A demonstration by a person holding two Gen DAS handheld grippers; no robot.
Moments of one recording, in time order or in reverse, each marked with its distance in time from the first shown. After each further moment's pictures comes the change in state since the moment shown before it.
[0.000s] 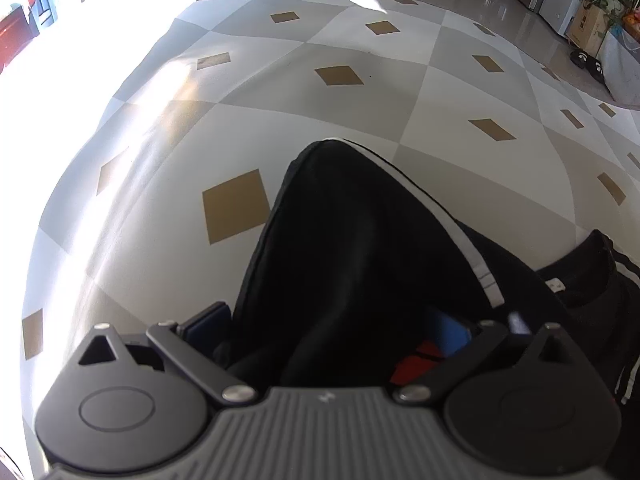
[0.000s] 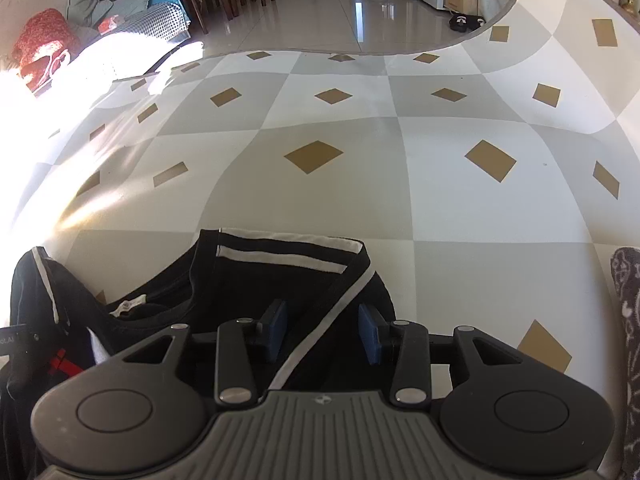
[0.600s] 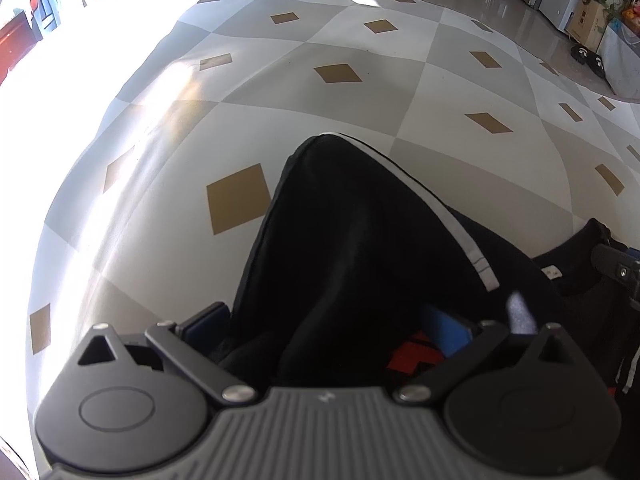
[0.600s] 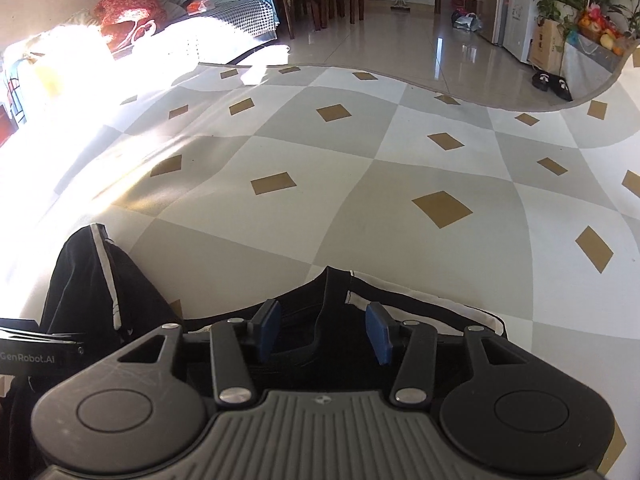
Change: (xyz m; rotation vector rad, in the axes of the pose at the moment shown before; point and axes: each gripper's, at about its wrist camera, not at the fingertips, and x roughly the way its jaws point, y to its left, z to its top) left arm -0.007 -0.003 -0.007 0.009 0.002 0.013; right arm 0.027 0.080 0.006 -0.263 -0.043 0.104
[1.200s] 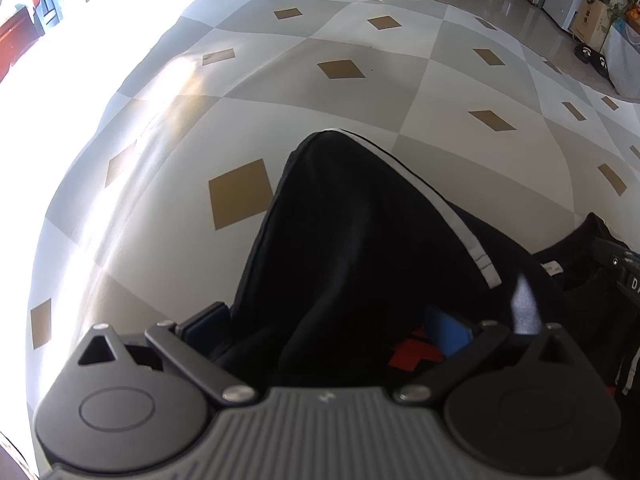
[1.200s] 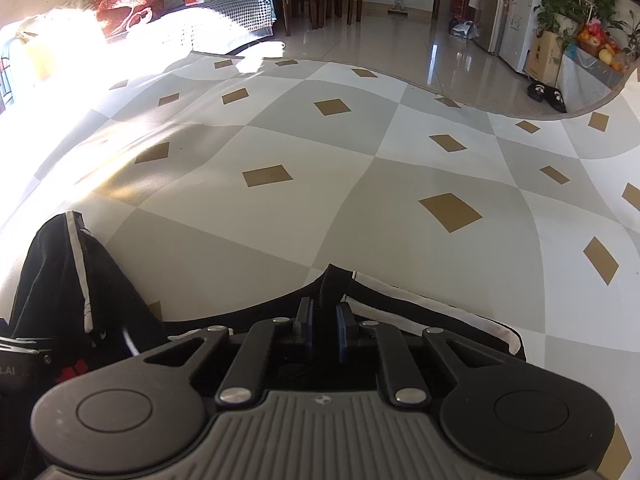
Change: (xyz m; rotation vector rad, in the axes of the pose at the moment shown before) left arm 0.002 0.001 0.000 -0.012 0.014 0.011; right arm 0.021 0.001 -0.001 0.006 -0.012 -0.071
